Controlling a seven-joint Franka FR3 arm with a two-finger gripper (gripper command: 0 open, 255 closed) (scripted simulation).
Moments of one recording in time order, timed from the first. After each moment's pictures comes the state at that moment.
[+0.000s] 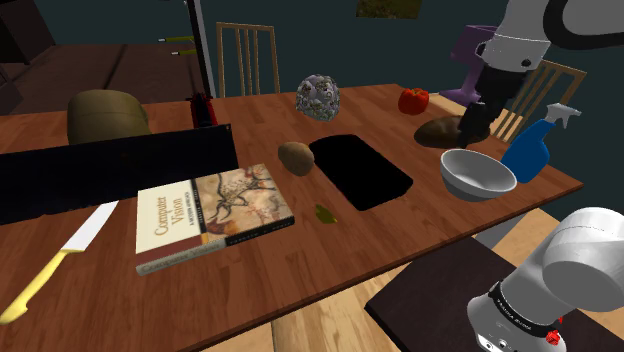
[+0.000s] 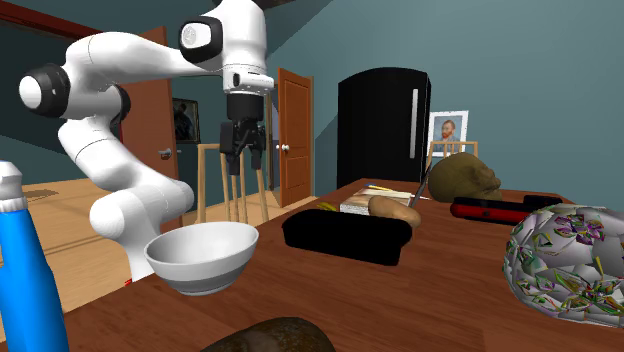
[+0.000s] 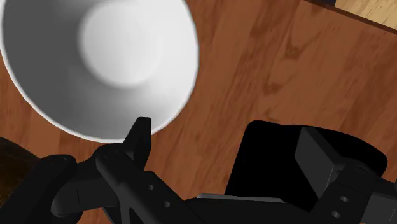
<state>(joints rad) 0.02 -0.83 -0.02 -2.37 -0.02 1.51 0.00</state>
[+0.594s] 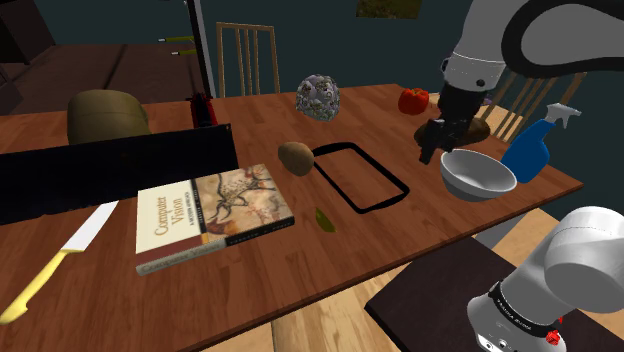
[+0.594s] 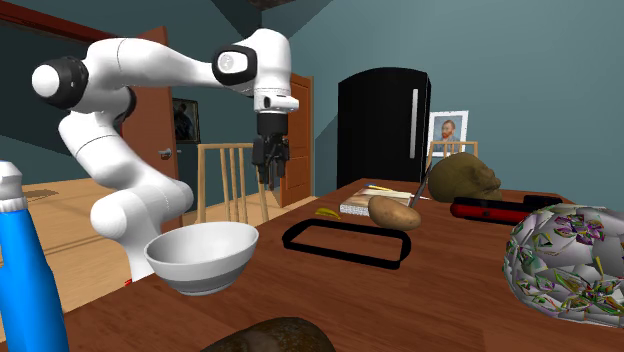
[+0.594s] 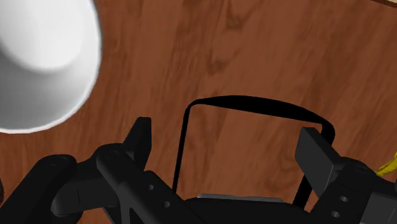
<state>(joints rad) 0.06 -0.75 0.13 -2.40 0.09 1.64 0.18</state>
